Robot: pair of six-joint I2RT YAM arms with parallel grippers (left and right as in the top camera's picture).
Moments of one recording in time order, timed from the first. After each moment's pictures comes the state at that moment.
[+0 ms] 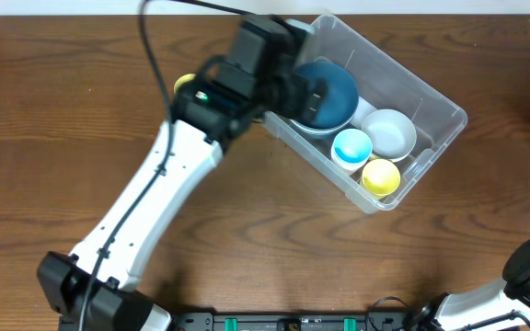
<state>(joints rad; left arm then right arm) -0.52 1.67 1.70 -0.76 0.18 -0.17 -0.65 1.79 1.71 -1.19 0.04 0.47</state>
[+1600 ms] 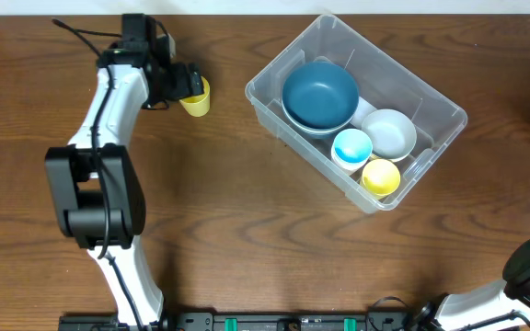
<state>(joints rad) 0.01 2.11 1.70 -0.76 0.20 -0.20 -0.65 1.79 1.71 -1.19 0.04 0.47</state>
